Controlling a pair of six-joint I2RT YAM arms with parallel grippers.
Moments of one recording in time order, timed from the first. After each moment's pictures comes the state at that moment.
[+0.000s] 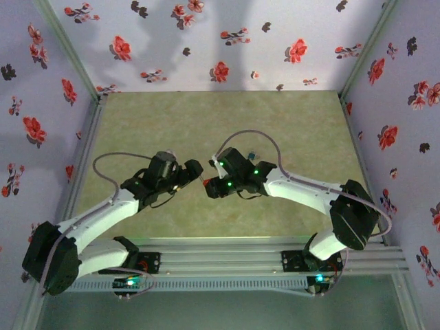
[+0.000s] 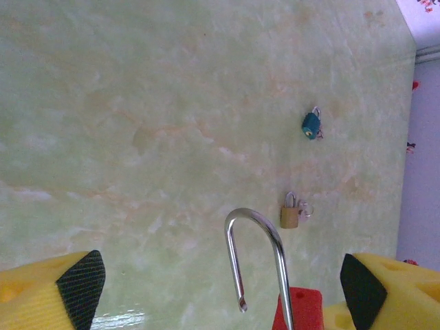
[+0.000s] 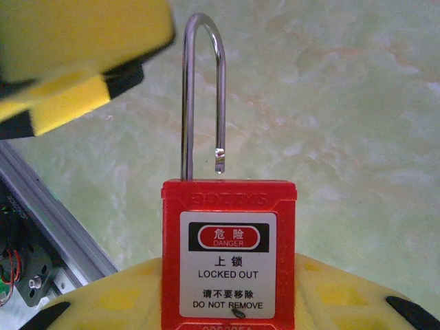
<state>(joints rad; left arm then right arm) -0.66 1.14 0.67 -0.23 0.07 -1.08 0.92 1.52 1.04 -0.44 -0.23 0.47</state>
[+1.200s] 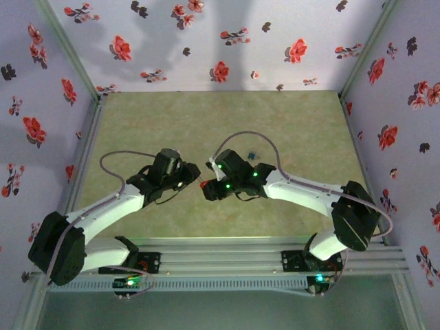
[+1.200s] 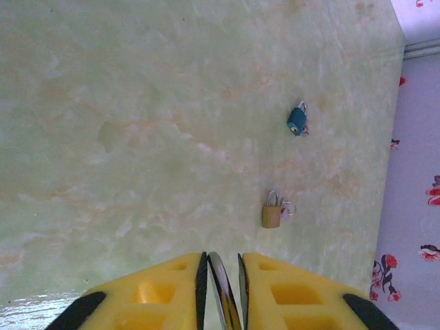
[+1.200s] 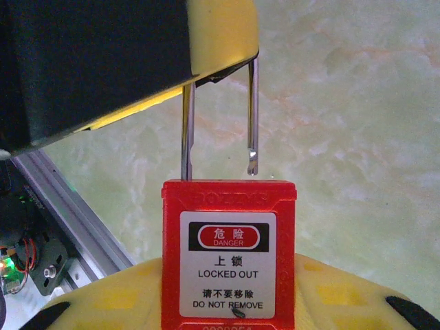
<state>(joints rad) -0.66 1.21 0.69 -0.17 0.11 -1.12 0.96 1.51 1.04 -0.43 -0.24 0.47</state>
